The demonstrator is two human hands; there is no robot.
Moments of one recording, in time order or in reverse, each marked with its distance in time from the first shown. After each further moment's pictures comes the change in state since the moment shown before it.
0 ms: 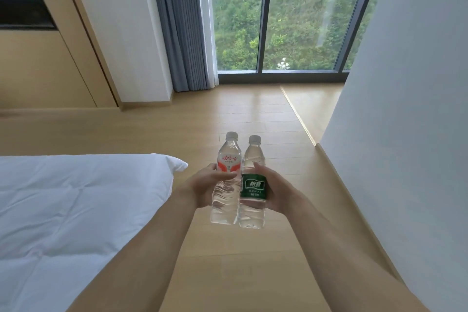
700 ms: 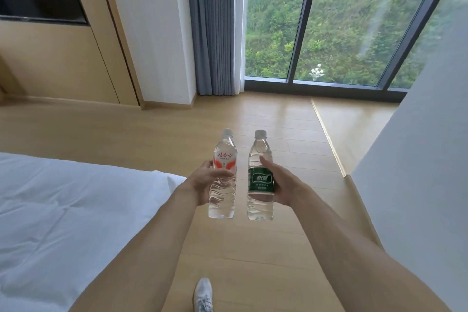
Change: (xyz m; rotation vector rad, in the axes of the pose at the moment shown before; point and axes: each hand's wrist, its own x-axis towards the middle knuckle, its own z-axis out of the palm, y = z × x) left_hand 0.196 0.100 -0.055 -0.139 0.287 0.117; right_hand 0.212 -0.163 -0.058 -0.106 -0.026 0.070
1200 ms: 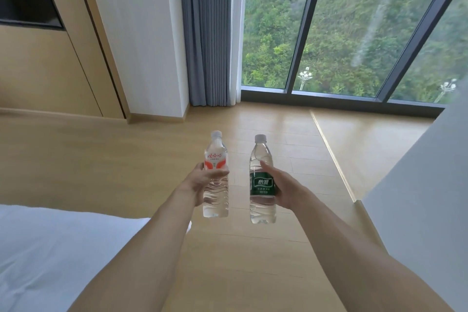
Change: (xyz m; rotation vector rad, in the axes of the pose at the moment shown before) left_hand 0.222 0.131 -0.089 0.002 0.127 0.013; right_hand 0.221 -0.129 0.029 -0.069 0.077 -0.024
